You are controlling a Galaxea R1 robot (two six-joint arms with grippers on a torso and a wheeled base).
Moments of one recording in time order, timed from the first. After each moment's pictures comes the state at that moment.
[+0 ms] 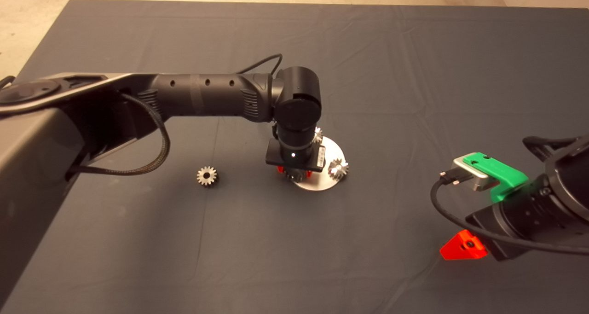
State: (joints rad) left arm -0.32 2.91 -1.32 0.38 1.53 -1.43; right arm 0.57 2.29 -0.41 0.05 -1.53 1.59
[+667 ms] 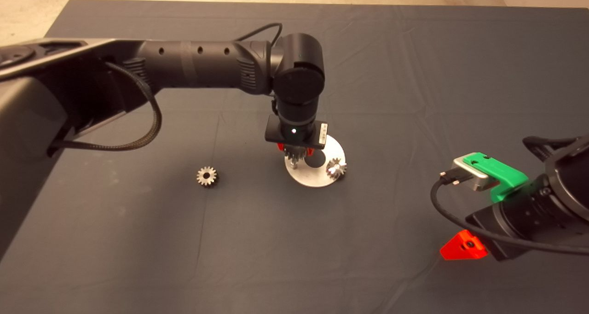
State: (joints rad) left arm -0.43 2.92 -1.32 0.33 1.53 -1.43; right arm 0.57 2.29 -0.41 0.05 -1.53 1.59
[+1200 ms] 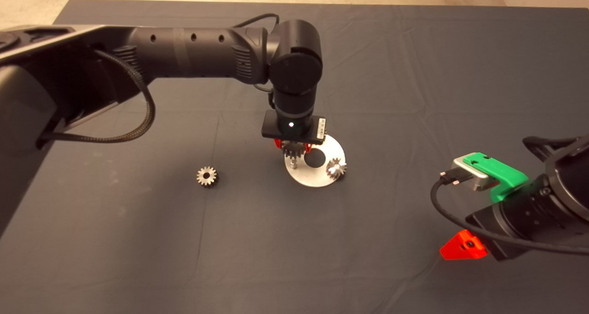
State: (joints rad) left arm -0.45 2.88 -1.32 0.29 1.52 -1.43; right arm 0.57 2.29 -0.41 0.05 -1.53 1.59
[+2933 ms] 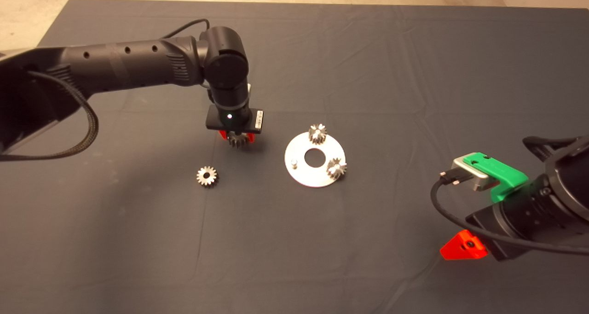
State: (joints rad) left arm -0.40 2.70 -1.42 0.37 1.52 -1.26; right arm 0.57 2.29 -0.41 0.05 -1.53 1.59
